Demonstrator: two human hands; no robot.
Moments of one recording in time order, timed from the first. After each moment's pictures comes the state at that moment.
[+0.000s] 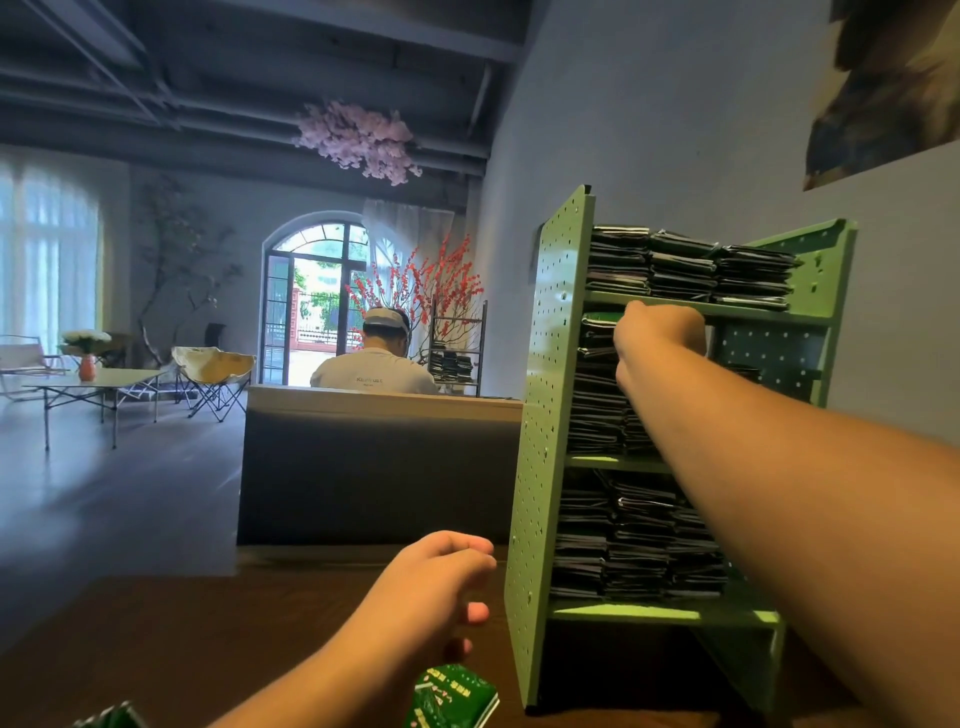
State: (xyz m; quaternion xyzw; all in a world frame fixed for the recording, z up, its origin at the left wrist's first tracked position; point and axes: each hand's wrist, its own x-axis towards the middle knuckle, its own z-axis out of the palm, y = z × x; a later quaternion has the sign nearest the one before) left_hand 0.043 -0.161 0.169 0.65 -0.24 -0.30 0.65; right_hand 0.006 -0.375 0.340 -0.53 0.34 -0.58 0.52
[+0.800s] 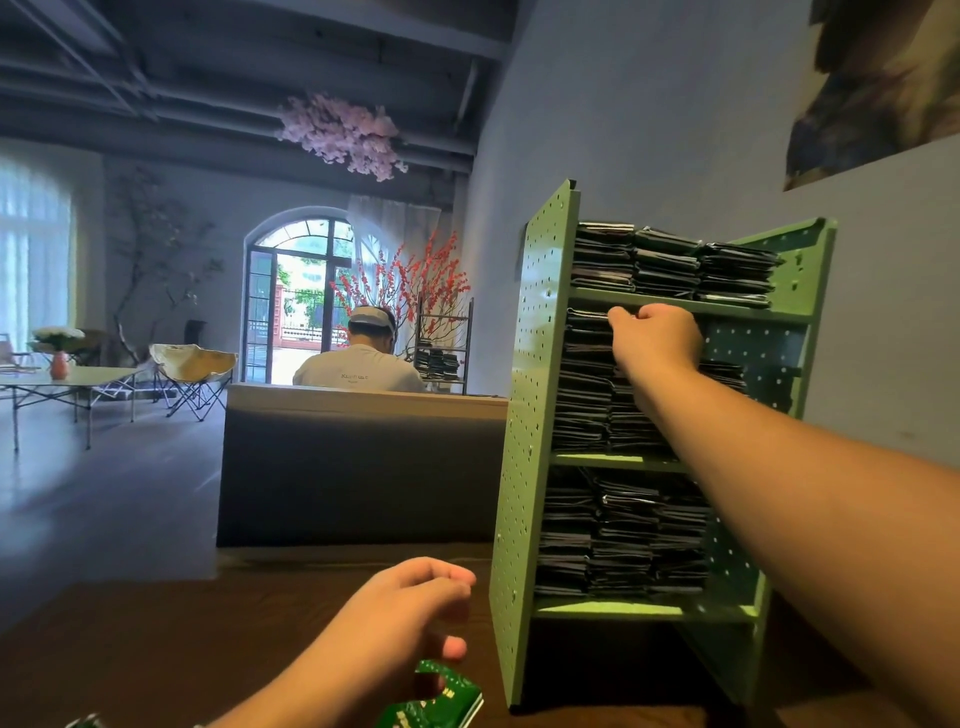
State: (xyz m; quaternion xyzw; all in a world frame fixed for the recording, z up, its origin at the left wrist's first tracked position) left_hand 0.056 -0.155 0.155 0.66 -0.26 -0.34 0.61; right_hand 0.000 -0.416 0.320 -0.67 0.35 -0.58 0.29
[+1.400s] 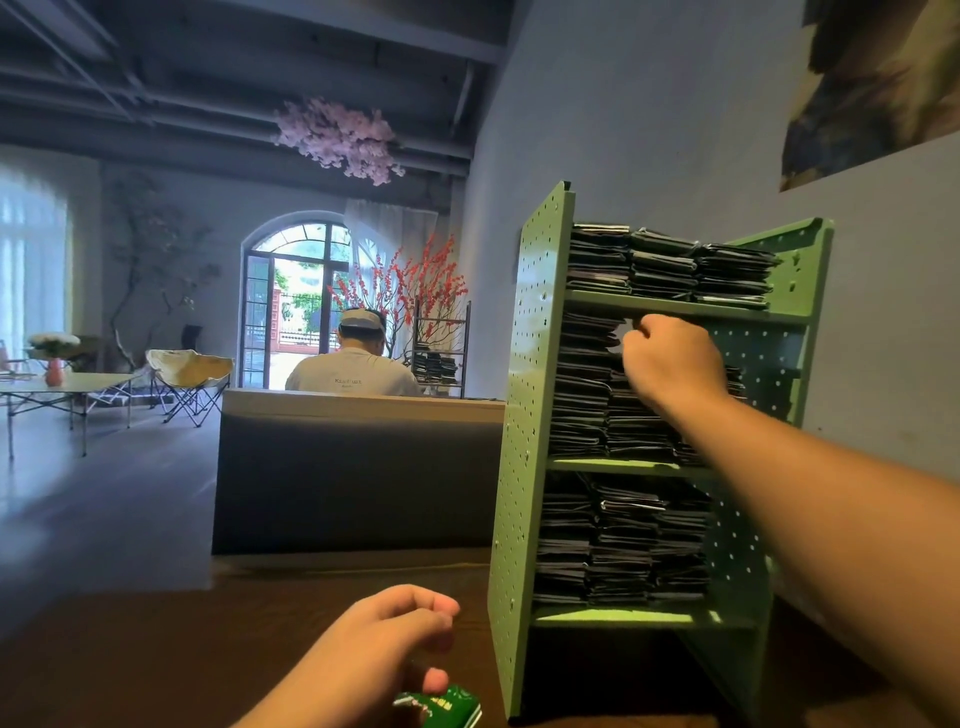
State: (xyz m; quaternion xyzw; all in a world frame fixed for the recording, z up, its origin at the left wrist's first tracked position) left_hand 0.070 -0.151 0.142 0.65 -0.26 -0.37 0.61; right_hand -0.029 -0.427 0.312 -0.80 0.35 -0.49 0.04
